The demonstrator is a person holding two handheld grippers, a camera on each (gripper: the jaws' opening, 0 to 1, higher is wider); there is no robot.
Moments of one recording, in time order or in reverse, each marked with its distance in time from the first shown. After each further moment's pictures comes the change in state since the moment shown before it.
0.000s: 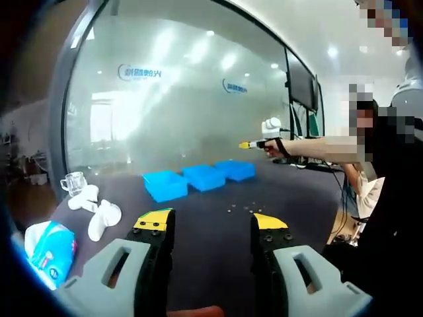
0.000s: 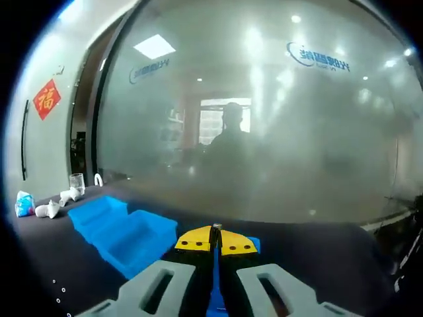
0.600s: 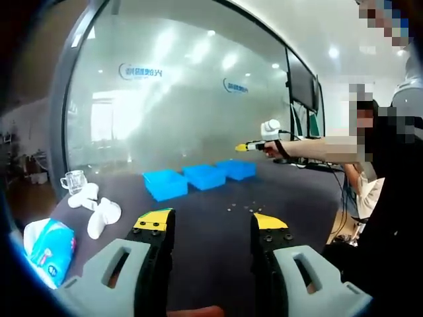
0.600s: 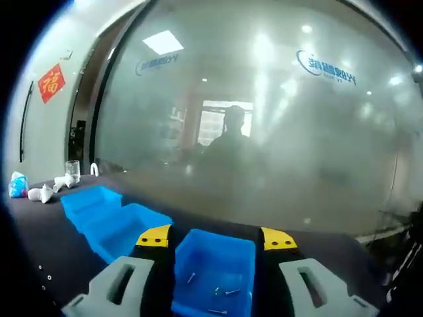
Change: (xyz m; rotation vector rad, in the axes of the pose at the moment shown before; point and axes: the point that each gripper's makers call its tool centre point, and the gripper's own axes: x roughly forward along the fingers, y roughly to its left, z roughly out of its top) left arm -0.001 0.000 -0.004 -0.007 0.002 0.002; right arm 0.002 -0.003 0.000 -0.083 -0.027 -0.023
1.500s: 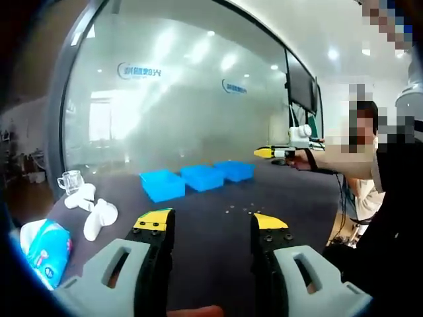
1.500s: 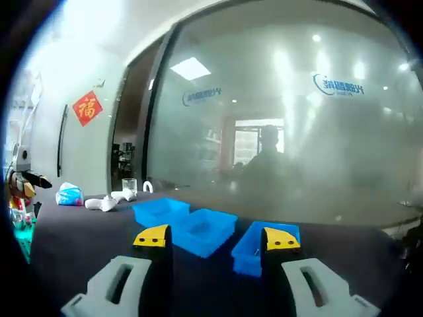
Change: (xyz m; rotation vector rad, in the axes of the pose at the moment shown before) left arm 0.007 -0.002 0.002 -0.007 -0.008 -0.014; right arm -0.136 0.084 0.000 0.067 -0.156 0.266
